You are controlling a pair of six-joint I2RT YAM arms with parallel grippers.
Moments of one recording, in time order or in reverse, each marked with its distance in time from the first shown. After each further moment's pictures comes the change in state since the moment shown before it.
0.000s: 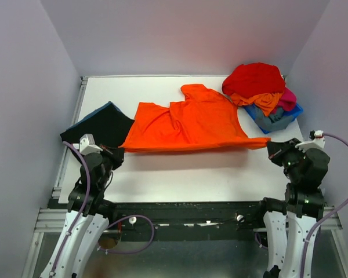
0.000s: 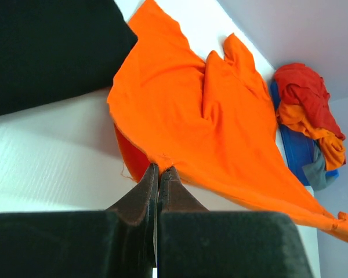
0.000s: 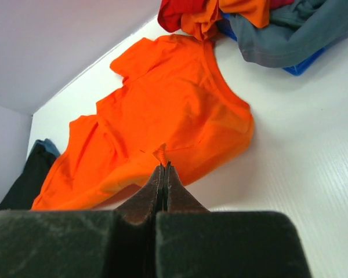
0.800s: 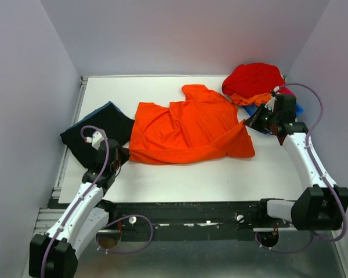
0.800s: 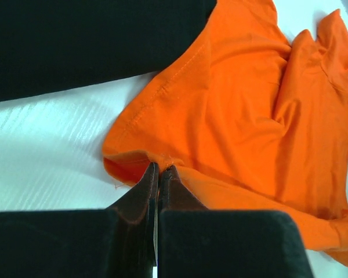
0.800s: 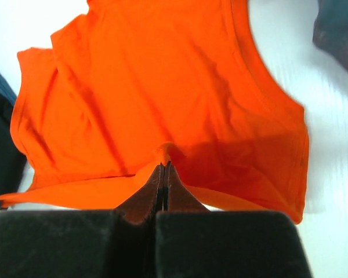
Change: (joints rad) left arm 0.000 0.368 -0.075 0.199 -0.057 -0.055; right arm 0.228 0.813 0.239 0.149 -0.024 -0.106
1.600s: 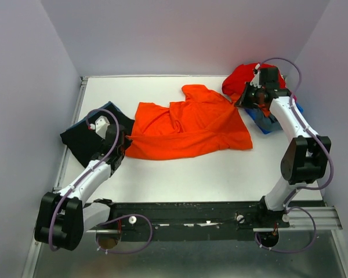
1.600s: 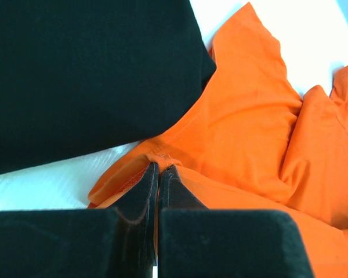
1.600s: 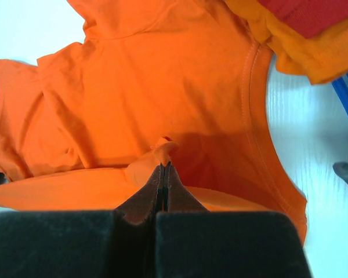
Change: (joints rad) left arm 0.008 0.391 0.129 0.220 -0.137 0.013; right arm 0.066 0.506 0.489 -0.079 0.020 -0.123
